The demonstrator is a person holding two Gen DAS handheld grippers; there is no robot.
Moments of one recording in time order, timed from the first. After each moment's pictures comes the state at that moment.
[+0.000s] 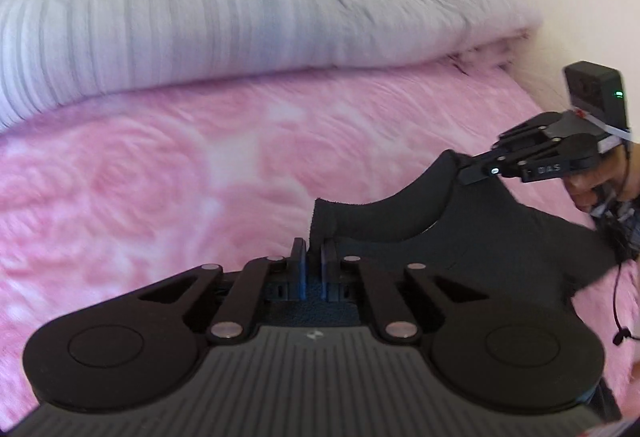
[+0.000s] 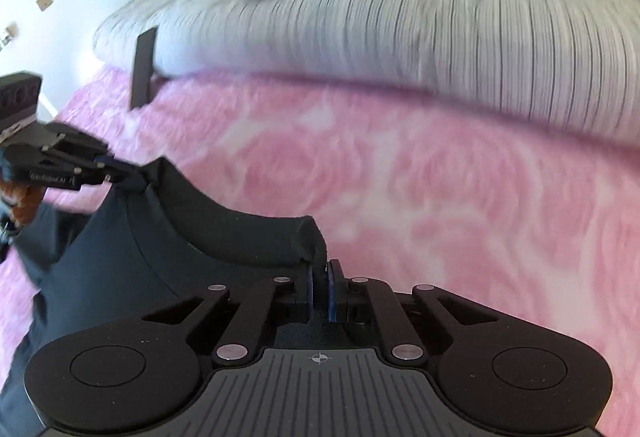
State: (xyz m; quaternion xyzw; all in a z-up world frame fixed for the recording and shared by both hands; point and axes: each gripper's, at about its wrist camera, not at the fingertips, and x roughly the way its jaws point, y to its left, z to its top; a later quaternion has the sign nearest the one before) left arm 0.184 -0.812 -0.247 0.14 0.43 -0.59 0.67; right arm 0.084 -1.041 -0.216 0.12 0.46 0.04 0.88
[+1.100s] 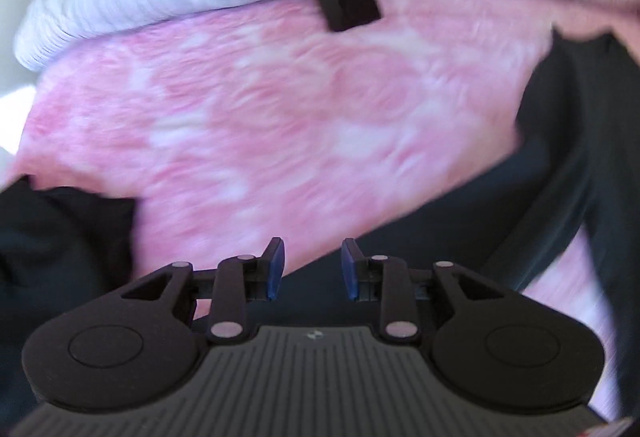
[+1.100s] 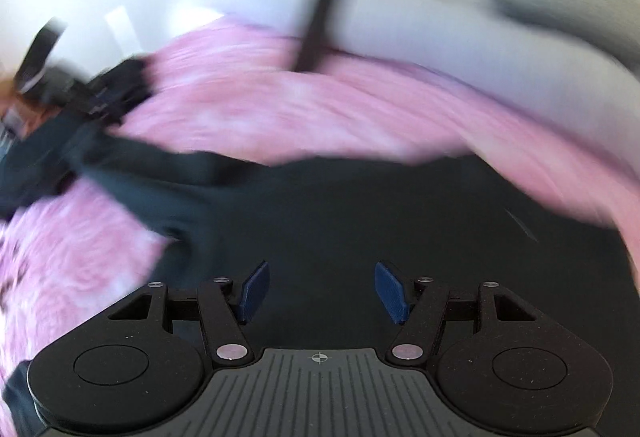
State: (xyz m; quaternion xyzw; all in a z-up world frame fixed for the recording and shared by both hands) left arm 0.254 -0.465 -0.202 0.29 0.45 -0.32 0.78; right arm 0.091 -0.801 -0.201 0.01 0.43 0.17 0.89
